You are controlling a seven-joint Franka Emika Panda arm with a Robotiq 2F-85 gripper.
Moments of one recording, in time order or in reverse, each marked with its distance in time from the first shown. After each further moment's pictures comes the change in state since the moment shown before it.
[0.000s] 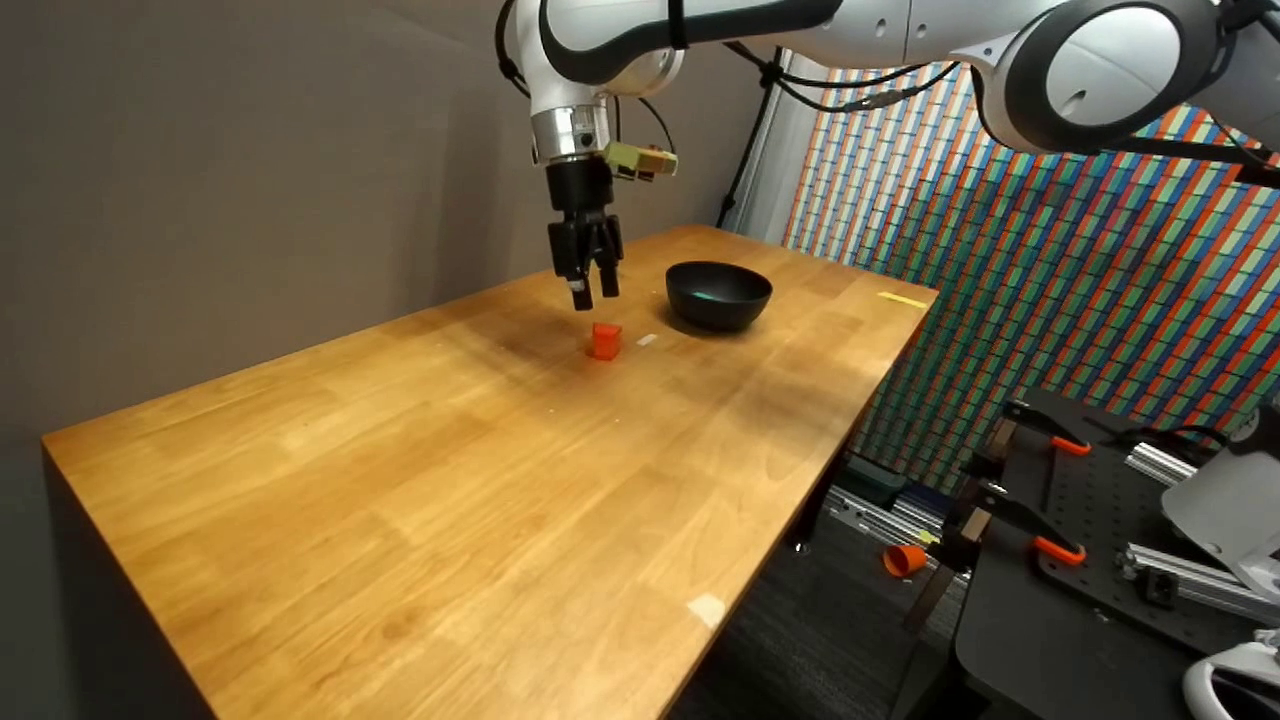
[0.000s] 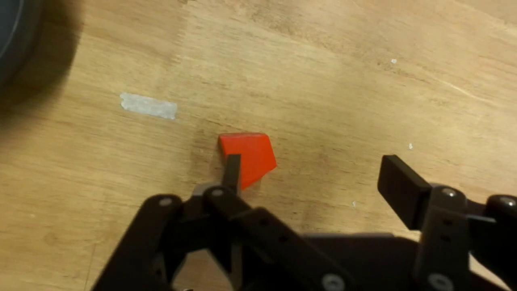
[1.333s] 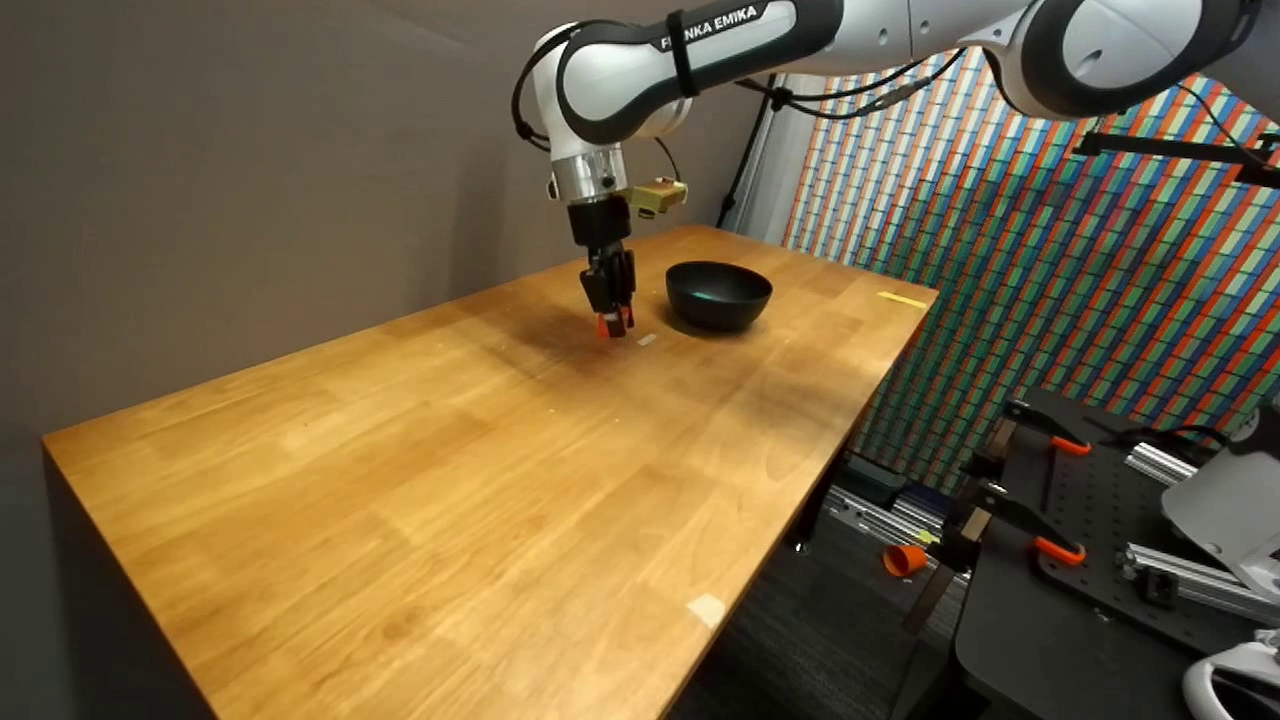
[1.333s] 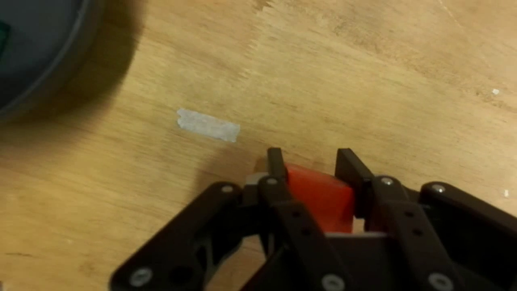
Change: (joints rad) arm -0.016 -0.090 -0.037 -0.264 -0.060 0.158 -0.085
